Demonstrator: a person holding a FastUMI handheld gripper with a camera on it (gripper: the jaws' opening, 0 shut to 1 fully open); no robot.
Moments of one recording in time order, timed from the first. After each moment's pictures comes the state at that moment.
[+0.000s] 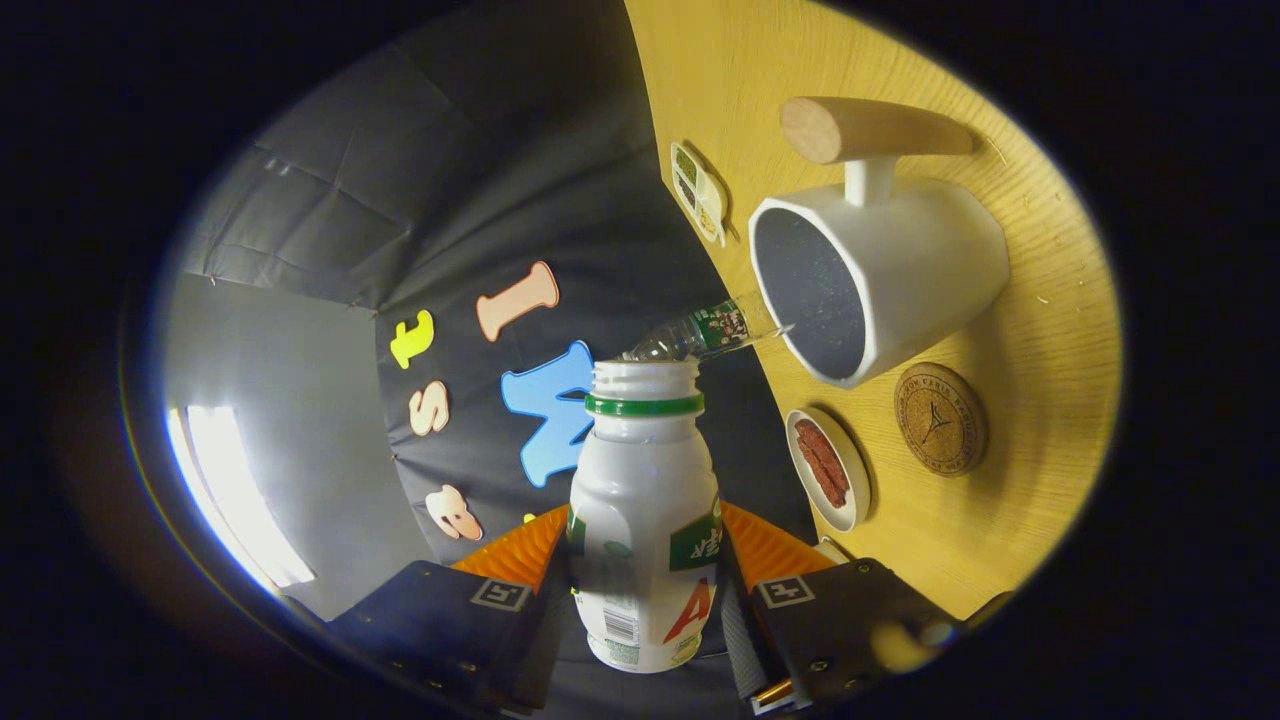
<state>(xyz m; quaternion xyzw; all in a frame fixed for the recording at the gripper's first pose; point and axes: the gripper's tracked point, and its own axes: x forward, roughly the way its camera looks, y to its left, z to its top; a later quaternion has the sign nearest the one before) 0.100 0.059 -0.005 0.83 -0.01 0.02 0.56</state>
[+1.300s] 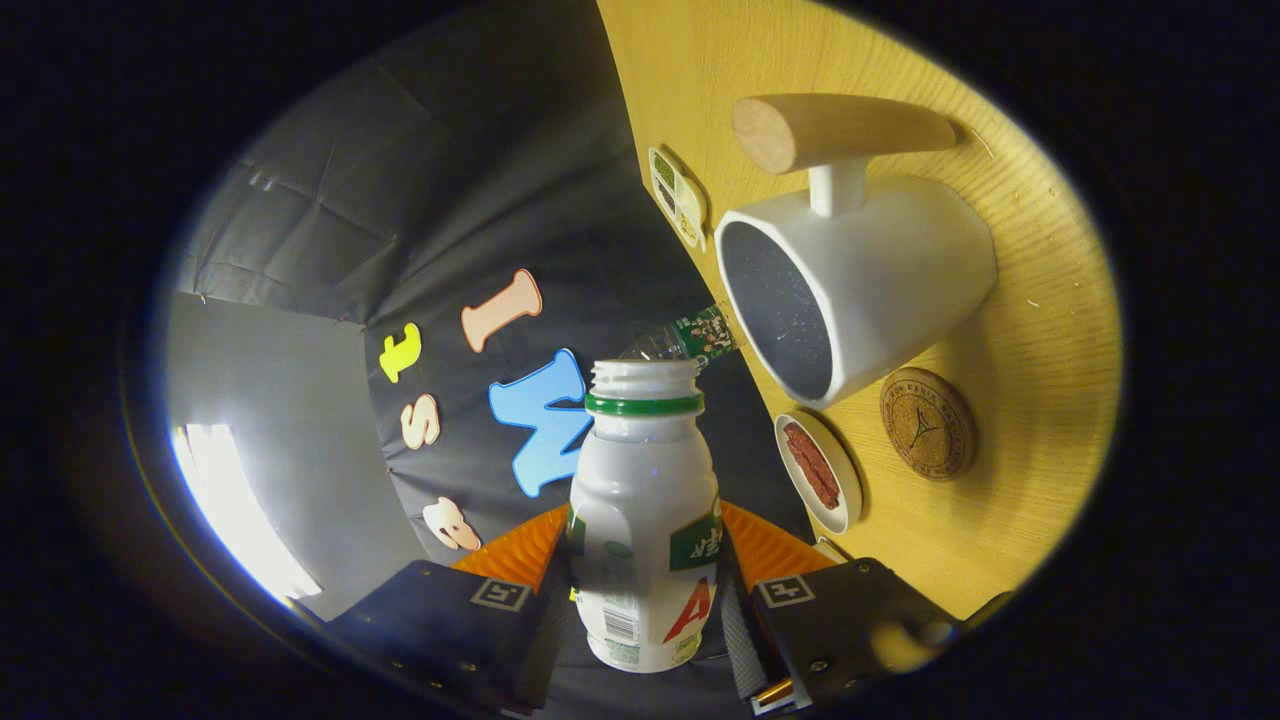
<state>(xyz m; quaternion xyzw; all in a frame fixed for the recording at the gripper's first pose) 0.105 0.055 -0.022 0.84 -0.01 0.01 0.55</state>
